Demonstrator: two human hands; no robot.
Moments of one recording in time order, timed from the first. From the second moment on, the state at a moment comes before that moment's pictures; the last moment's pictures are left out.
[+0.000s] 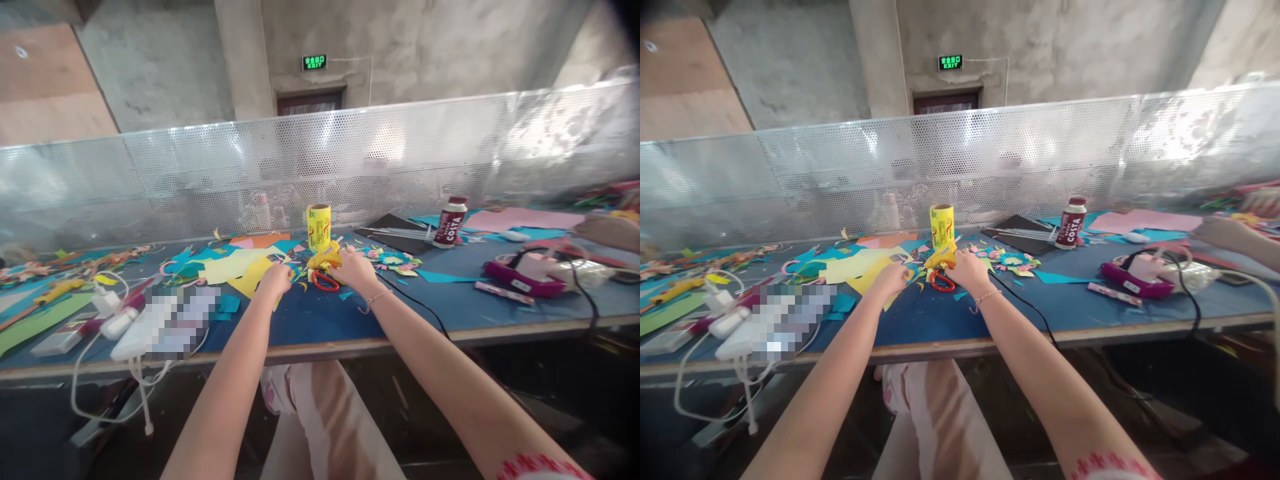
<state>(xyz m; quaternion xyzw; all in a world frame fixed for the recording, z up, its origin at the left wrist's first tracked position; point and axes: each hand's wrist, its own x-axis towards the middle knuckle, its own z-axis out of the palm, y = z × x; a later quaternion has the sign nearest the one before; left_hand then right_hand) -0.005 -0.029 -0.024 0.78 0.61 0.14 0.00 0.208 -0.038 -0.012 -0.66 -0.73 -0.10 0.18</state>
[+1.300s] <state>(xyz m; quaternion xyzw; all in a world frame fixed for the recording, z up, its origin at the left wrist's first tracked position) -0.009 -0.012 -0.039 0.78 0.59 0.19 0.06 0.190 -0.039 -0.027 -0.61 -0.76 -0.16 0.16</state>
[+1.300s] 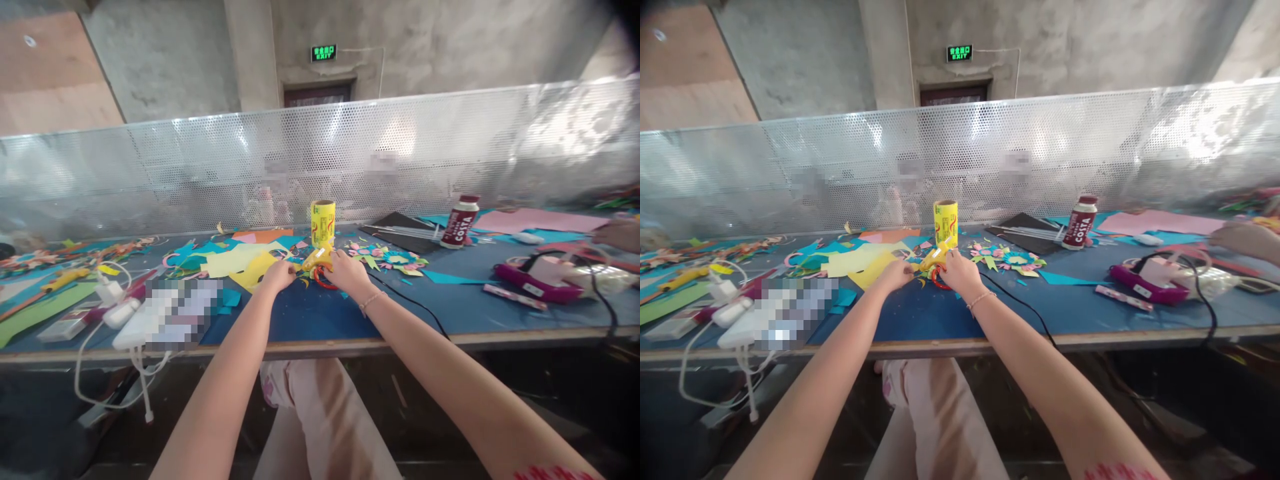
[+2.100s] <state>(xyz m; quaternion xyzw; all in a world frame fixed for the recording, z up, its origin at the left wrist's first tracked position) -0.010 -0.005 -0.045 0.77 0.60 0.19 0.04 0.193 -0.042 -0.021 -0.56 -0.80 -0.15 0.15</state>
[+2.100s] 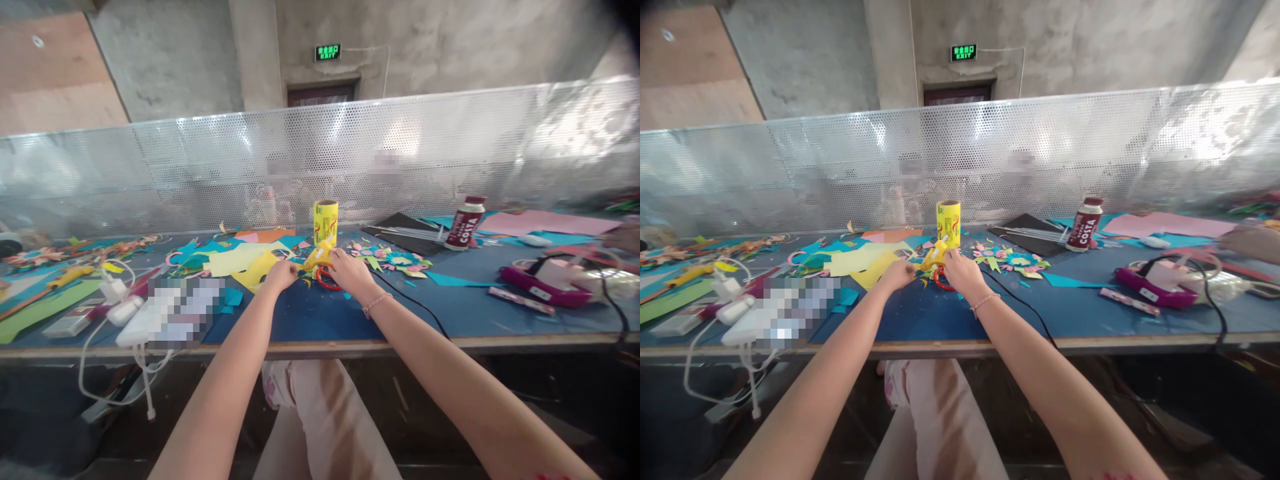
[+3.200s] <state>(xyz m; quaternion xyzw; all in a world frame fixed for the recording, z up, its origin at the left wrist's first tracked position) -0.008 -0.013 -0.039 0.80 0.56 0.20 0.07 0.206 -0.044 -0.009 -0.63 -0.74 -0.16 0.18</state>
